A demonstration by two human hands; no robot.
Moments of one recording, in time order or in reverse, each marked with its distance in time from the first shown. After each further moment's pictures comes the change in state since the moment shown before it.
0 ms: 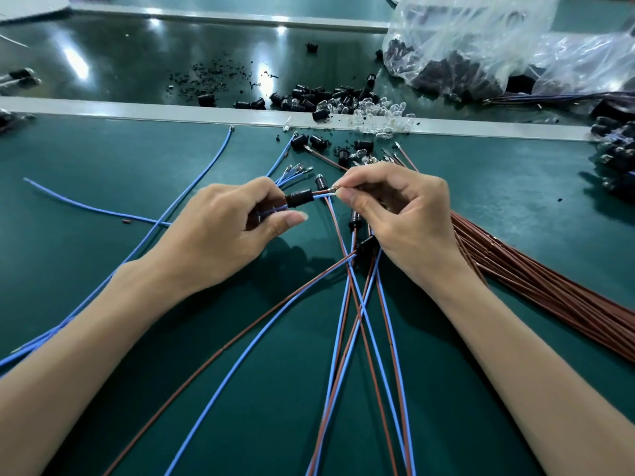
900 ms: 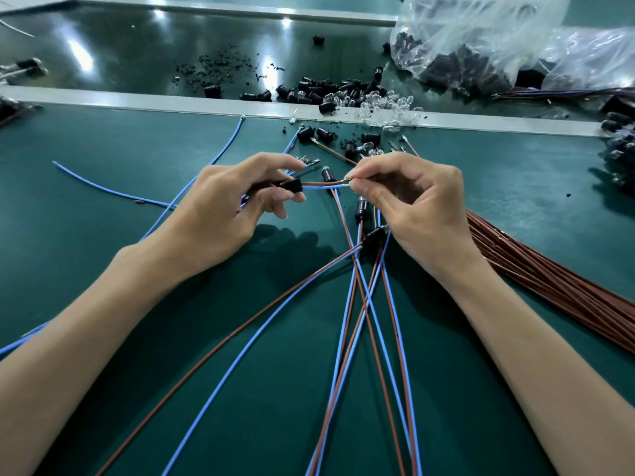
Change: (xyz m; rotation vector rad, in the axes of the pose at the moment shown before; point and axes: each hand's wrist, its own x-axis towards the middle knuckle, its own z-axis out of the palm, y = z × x) left_hand 0.004 -0.001 -0.003 -0.224 0.005 0.043; right_hand 0.002 0.001 -0.005 -0.020 0.007 -0.004
